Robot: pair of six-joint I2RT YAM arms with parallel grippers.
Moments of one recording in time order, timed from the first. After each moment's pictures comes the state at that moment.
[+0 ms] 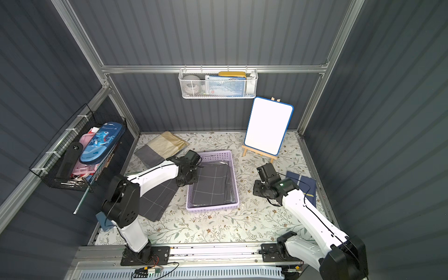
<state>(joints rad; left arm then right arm) -0.55 1.86 1.33 -0.80 -0.18 -0.57 0.39 1.09 0.83 -0.81 0.06 0.59</state>
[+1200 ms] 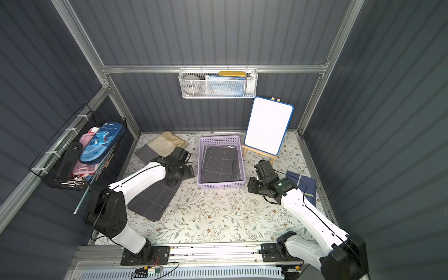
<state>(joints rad) -0.47 1.64 1.12 -0.77 -0.13 -0.69 0.45 1.08 0.86 -0.74 -0.01 0.58</state>
